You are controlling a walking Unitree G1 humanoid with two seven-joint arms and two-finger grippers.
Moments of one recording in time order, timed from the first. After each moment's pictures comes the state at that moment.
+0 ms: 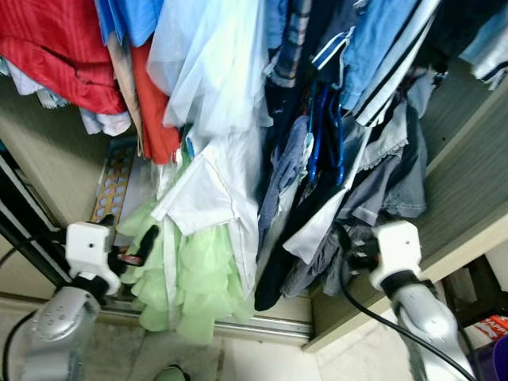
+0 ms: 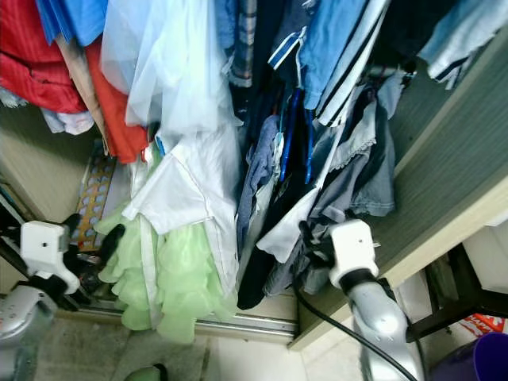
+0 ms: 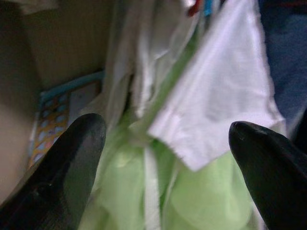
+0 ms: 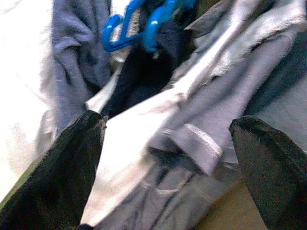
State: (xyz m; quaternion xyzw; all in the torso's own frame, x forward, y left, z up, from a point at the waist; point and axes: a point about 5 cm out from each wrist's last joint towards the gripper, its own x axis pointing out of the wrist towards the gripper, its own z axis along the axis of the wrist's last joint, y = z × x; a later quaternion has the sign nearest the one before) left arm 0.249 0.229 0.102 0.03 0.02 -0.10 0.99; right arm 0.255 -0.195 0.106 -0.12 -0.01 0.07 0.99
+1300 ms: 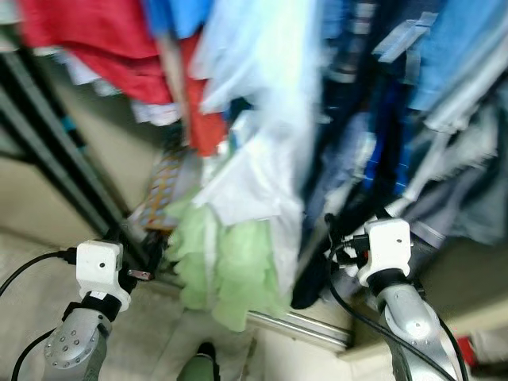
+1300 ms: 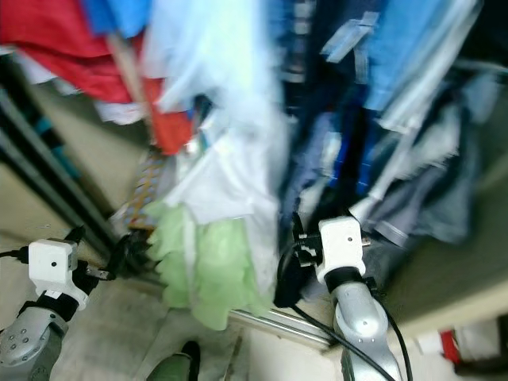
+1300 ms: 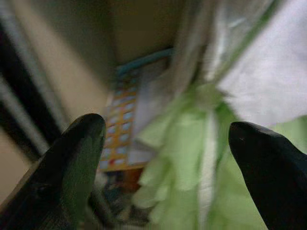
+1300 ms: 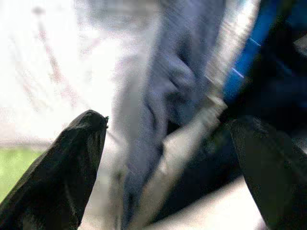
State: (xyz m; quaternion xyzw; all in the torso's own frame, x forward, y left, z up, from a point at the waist) left arm 0.227 0.214 0.096 0.05 0.01 -0.05 1.00; right arm 0.258 -0.162 0.123 -0.09 -0.04 0.05 0.99
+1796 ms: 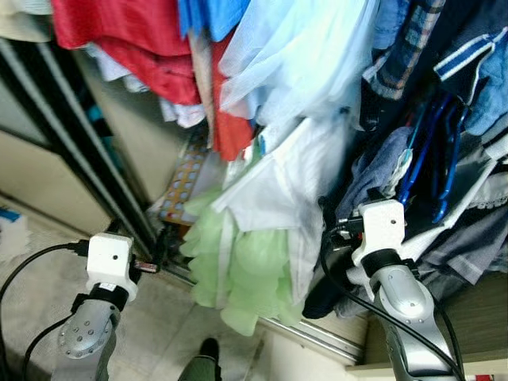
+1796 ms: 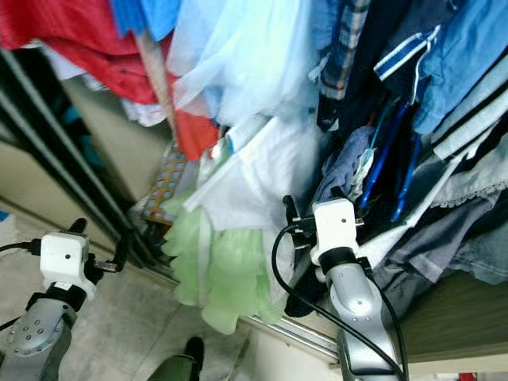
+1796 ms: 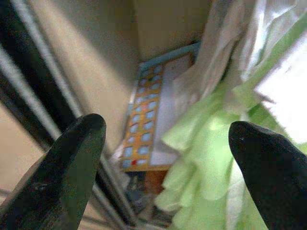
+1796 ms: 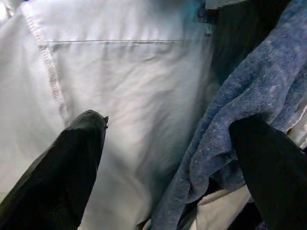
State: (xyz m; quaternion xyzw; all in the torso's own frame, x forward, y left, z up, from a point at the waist) left arm 0.236 0.207 0.097 0.07 0.00 -0.05 1.00; right arm 0.274 -0.152 0.136 -0.10 -0.07 0.08 0.99
